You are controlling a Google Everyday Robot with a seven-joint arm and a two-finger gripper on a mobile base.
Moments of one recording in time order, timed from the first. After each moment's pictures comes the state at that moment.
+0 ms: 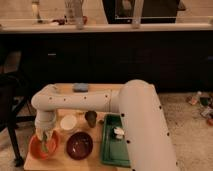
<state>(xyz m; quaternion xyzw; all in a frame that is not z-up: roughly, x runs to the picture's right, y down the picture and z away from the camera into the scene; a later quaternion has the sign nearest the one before) -0.315 0.237 0.735 -0.24 -0.43 -0.58 0.65</state>
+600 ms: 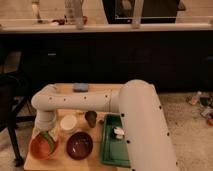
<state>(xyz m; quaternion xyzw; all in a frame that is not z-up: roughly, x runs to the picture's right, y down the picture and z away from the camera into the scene) -0.315 0.237 0.735 -0.24 -0.43 -0.58 0.65</state>
